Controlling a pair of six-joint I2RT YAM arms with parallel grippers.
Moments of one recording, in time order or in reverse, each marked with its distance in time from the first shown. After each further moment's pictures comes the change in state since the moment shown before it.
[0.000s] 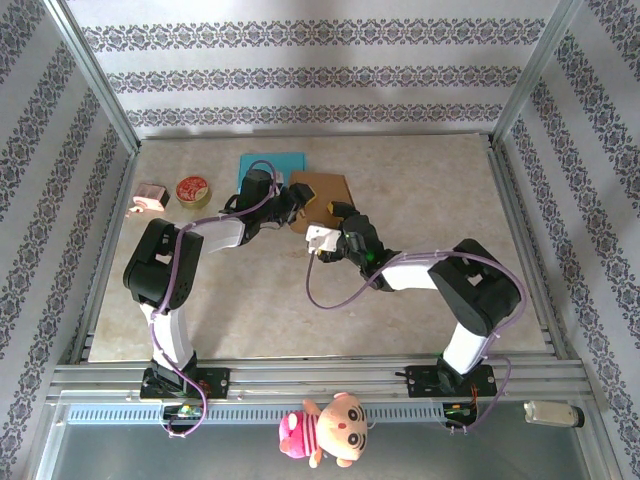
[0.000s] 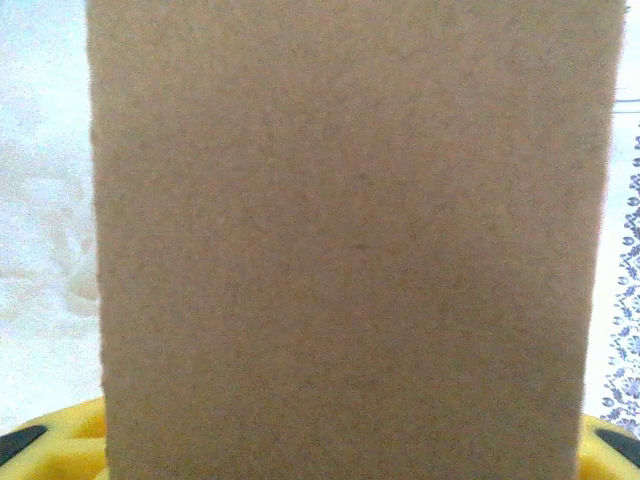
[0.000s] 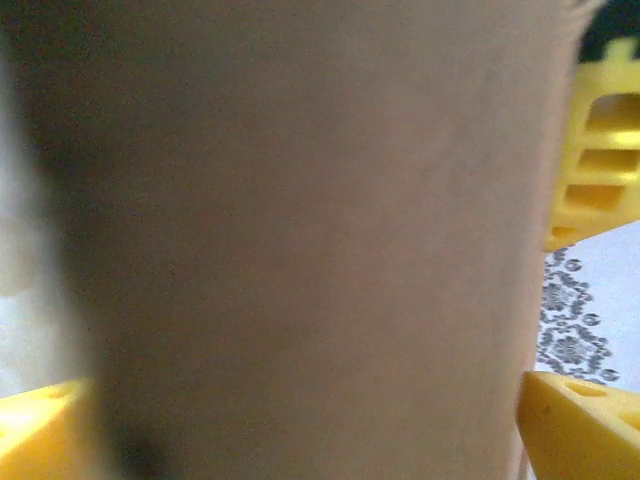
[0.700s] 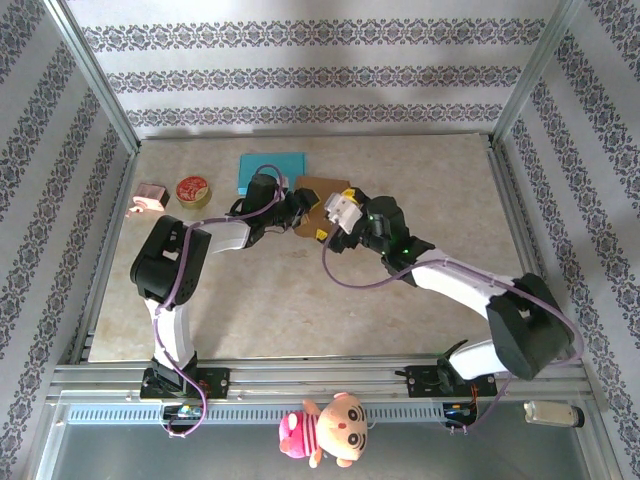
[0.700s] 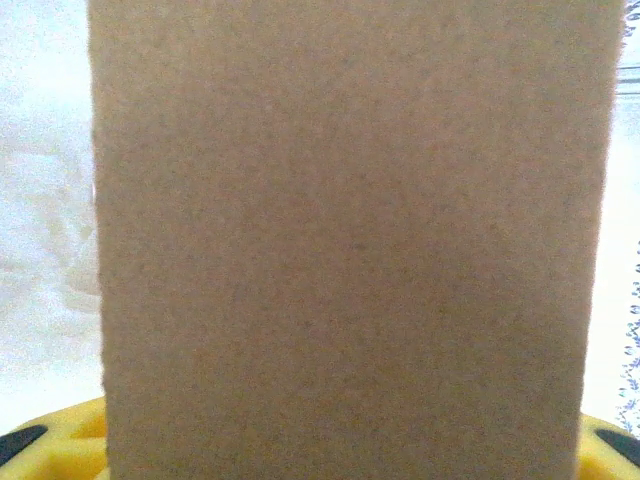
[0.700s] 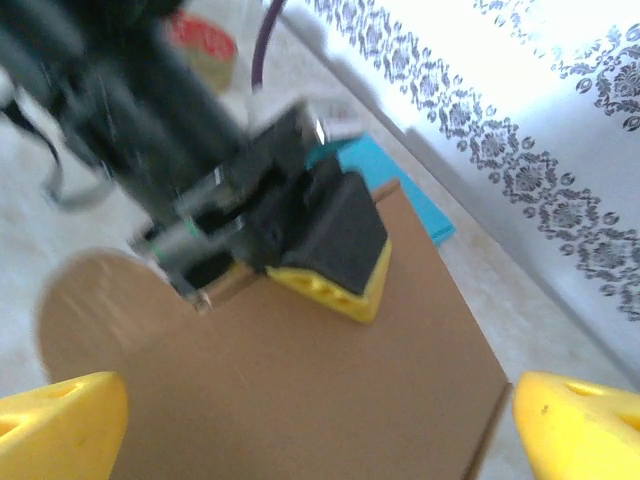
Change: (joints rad) left arm -0.024 0.046 -0.006 0.046 0.008 0.000; right arm -0.085 -0.321 0.041 -0.336 -0.243 0.419
